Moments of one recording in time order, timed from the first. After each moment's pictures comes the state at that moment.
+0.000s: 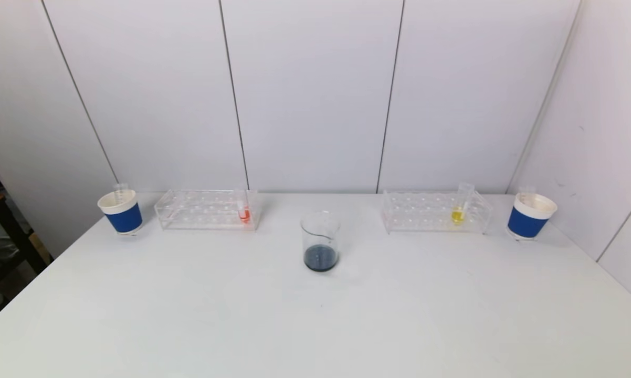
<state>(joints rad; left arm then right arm) -0.02 0.35 -0.59 -0.06 0.42 0.11 0.00 0.00 0.00 0.01 0.03 -0.09</state>
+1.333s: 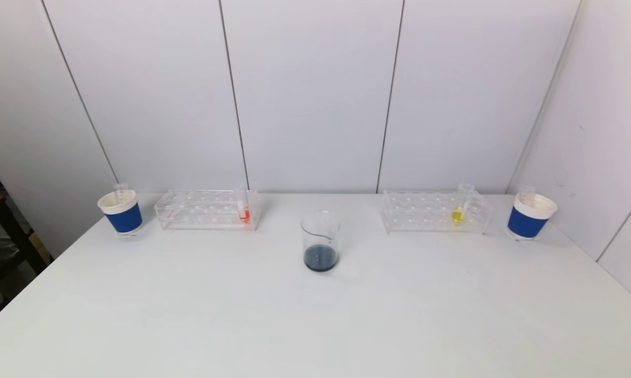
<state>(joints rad) 0.00 0.01 -0.26 0.06 0.18 0.09 0.00 0.00 0.00 0.01 0.03 -0.09</state>
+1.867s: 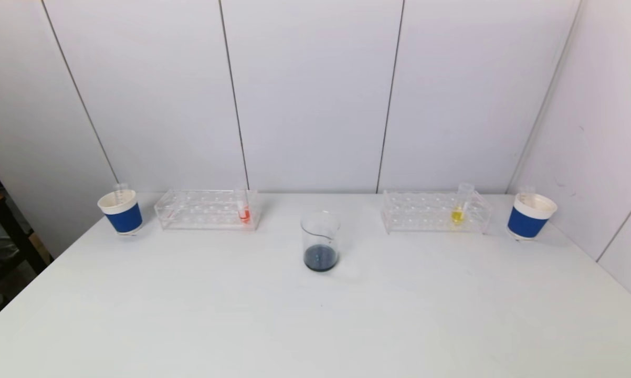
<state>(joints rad) 0.00 0.00 -0.04 -0.02 0.05 0.06 0.00 0.00 0.00 0.01 0.03 -0.09</state>
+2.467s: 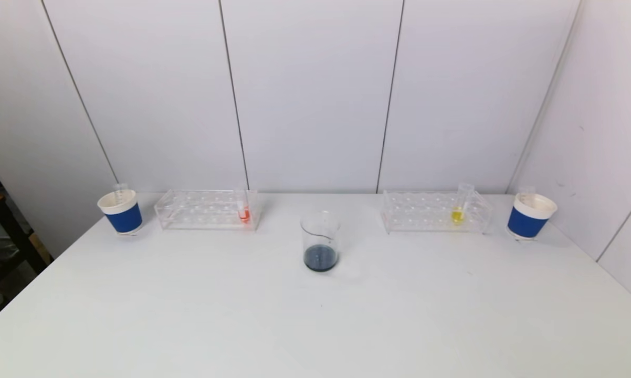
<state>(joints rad) 0.00 0.00 0.00 -0.01 0.01 0.00 0.00 0.00 0.00 0.01 0.03 -0.09</state>
